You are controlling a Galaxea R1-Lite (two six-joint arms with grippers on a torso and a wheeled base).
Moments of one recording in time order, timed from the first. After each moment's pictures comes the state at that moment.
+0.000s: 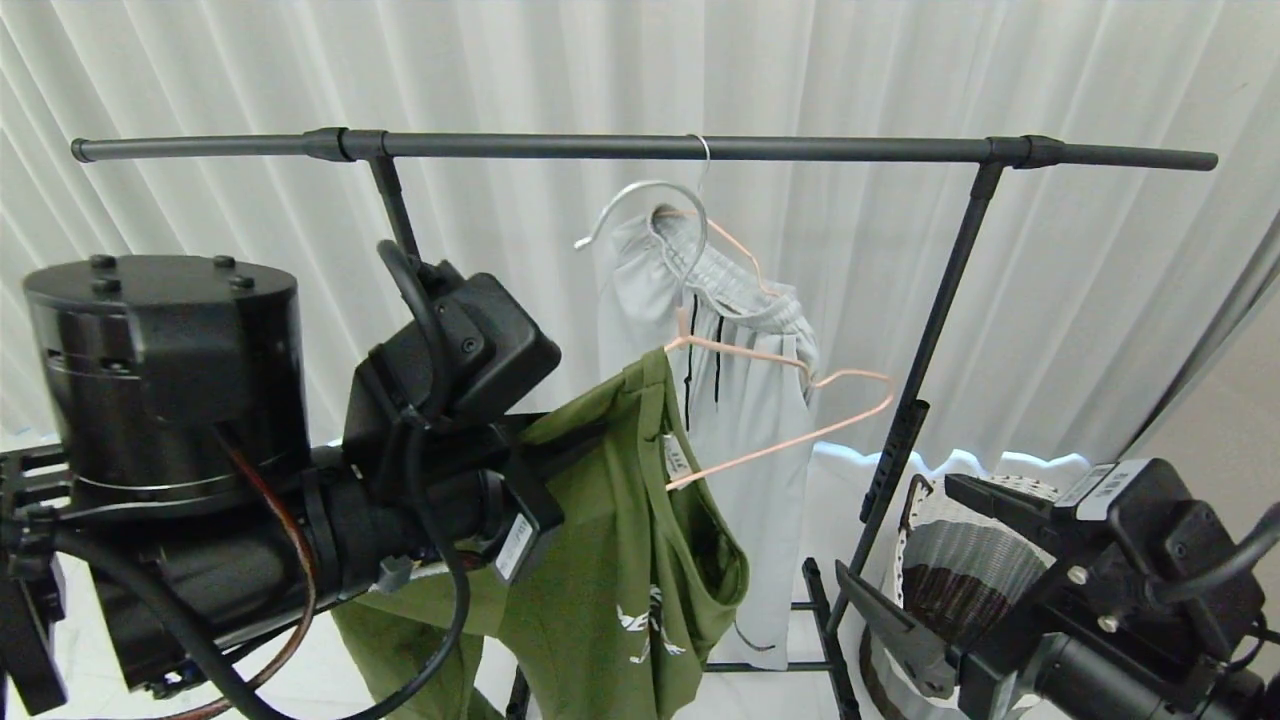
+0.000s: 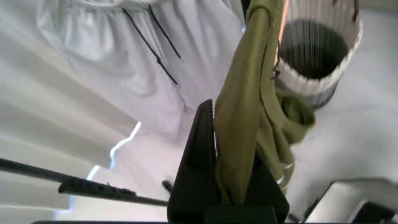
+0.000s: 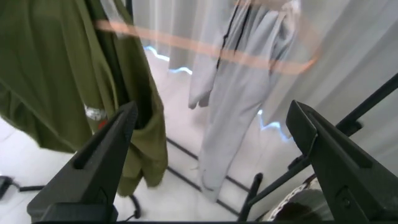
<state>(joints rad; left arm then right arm) -0.72 1.41 -0.79 -0.36 0.01 0.42 1.07 1.41 -0.31 -1.01 -0.45 -0.10</state>
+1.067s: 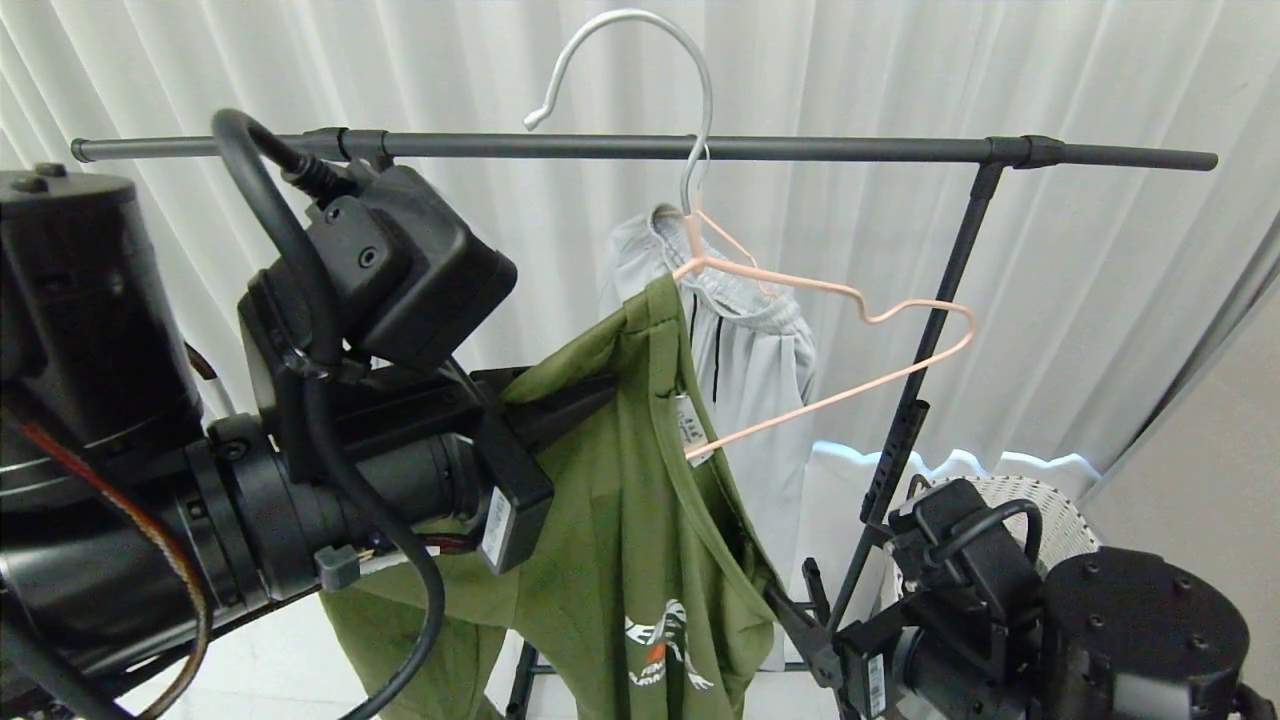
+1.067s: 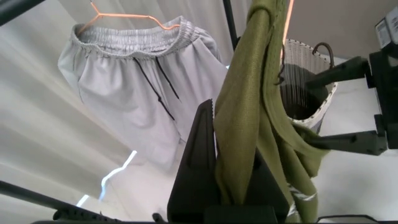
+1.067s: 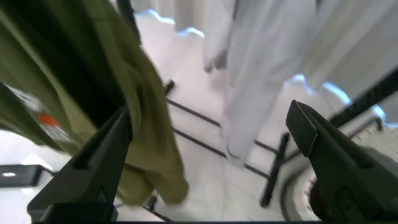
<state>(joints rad) -0.80 1.35 -0.83 -0.36 0.04 0.40 1.05 1.66 -0.37 -1.02 -0.47 0.12</state>
